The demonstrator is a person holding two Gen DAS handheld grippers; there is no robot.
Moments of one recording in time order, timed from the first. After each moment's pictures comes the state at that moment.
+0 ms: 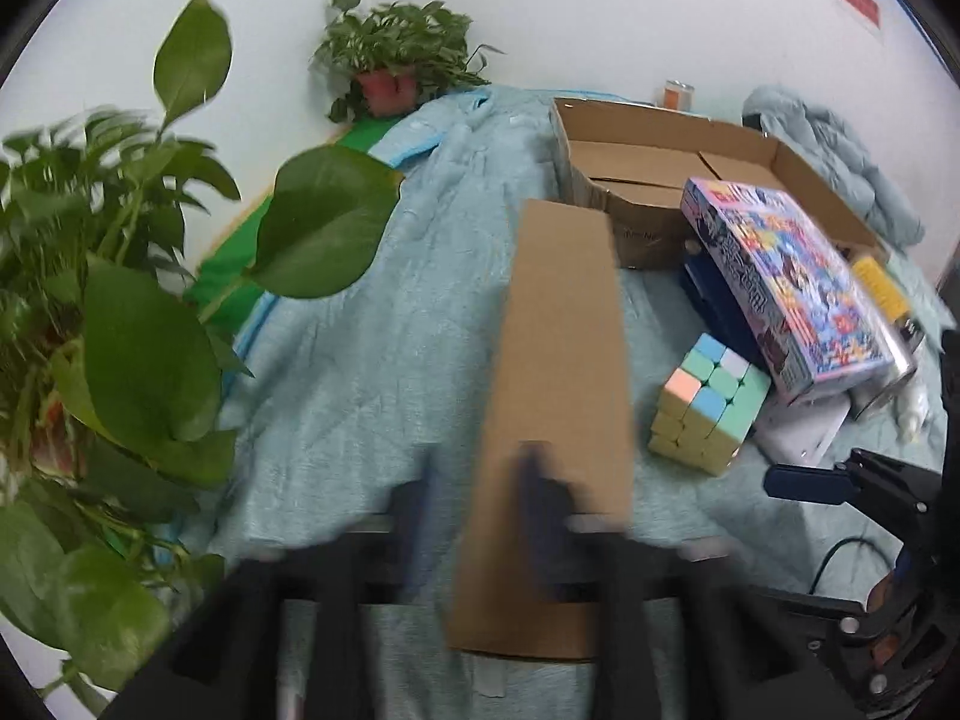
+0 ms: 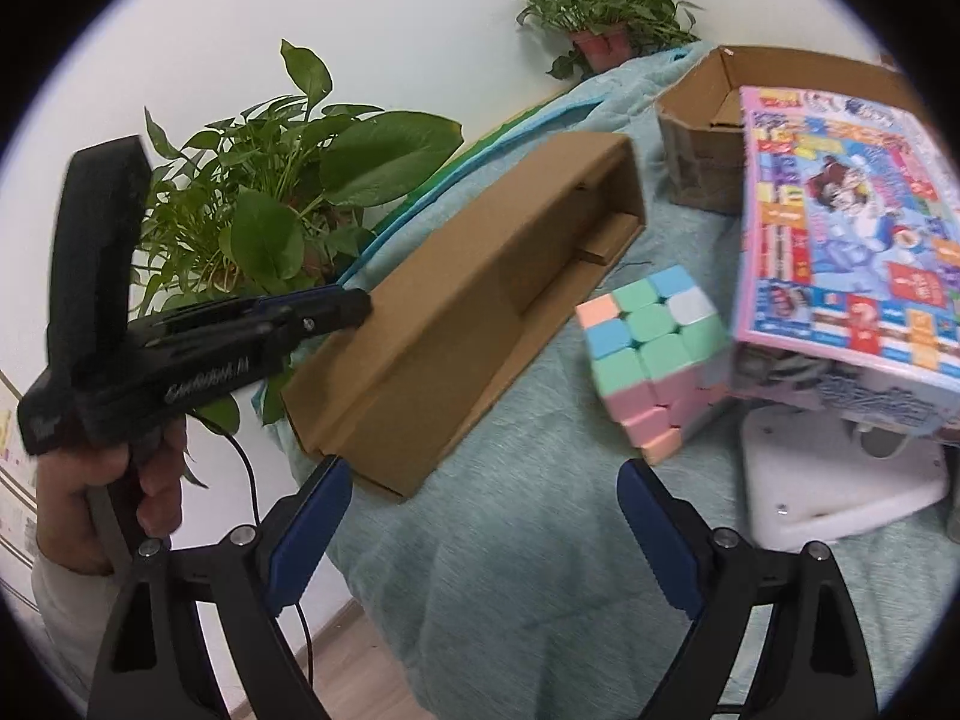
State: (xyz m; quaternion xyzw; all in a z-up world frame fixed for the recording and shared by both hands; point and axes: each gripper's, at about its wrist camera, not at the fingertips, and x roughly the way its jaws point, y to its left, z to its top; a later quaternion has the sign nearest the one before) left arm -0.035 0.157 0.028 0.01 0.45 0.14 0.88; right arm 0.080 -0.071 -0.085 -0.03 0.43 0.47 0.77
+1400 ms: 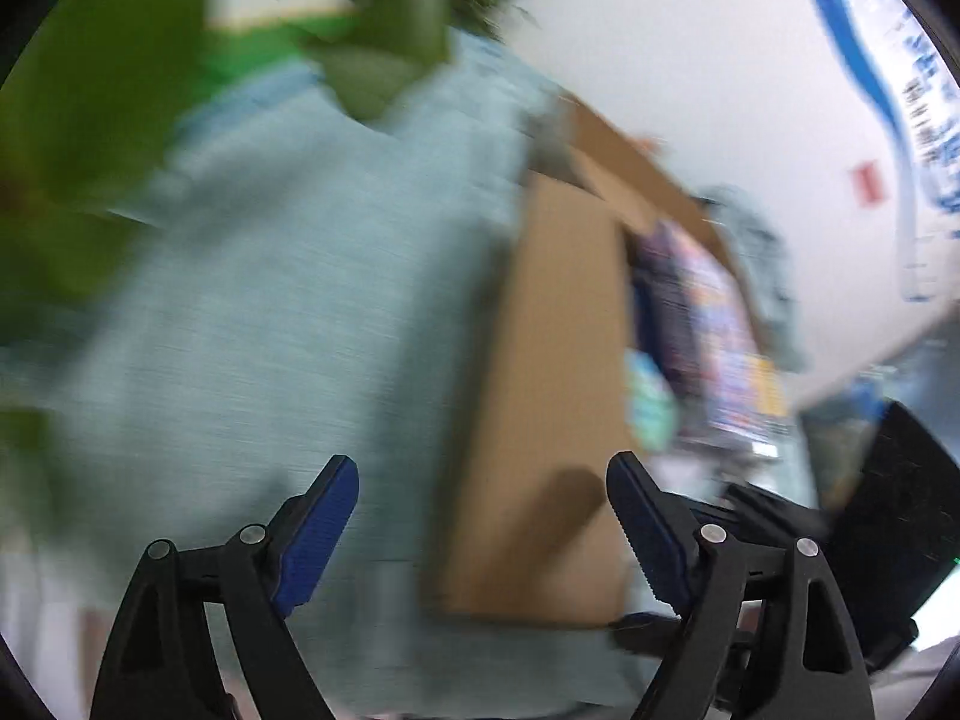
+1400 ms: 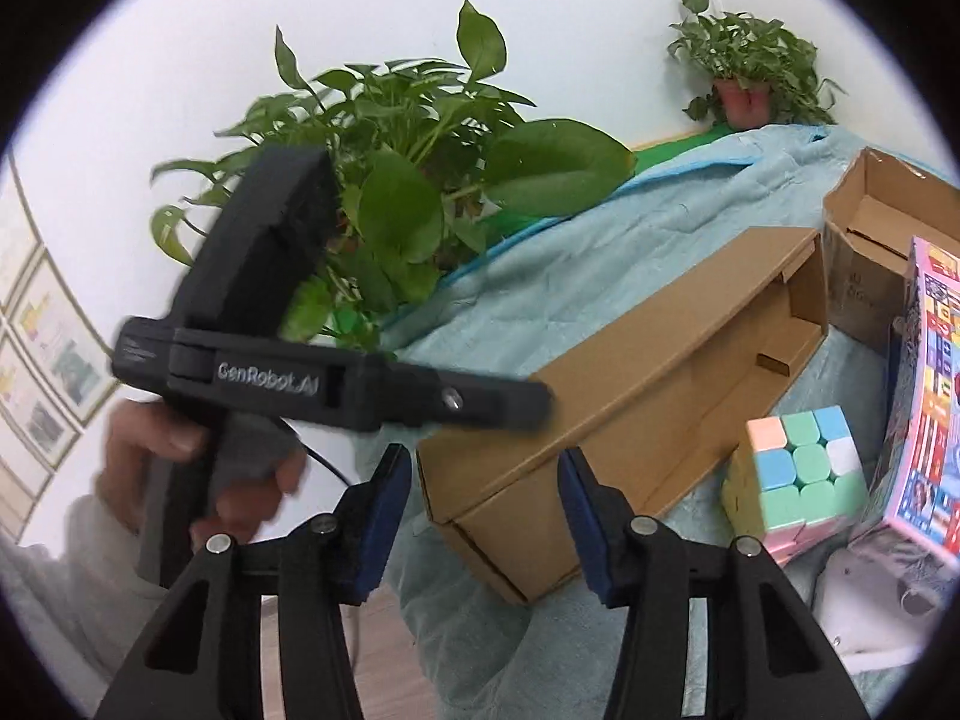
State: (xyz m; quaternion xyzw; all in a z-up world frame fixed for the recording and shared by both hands) left arm -0.054 0.229 -0.020 -0.30 0.44 0.02 0.84; right arm 0.043 -0.030 -0.057 -0.12 0.36 0.56 0.74
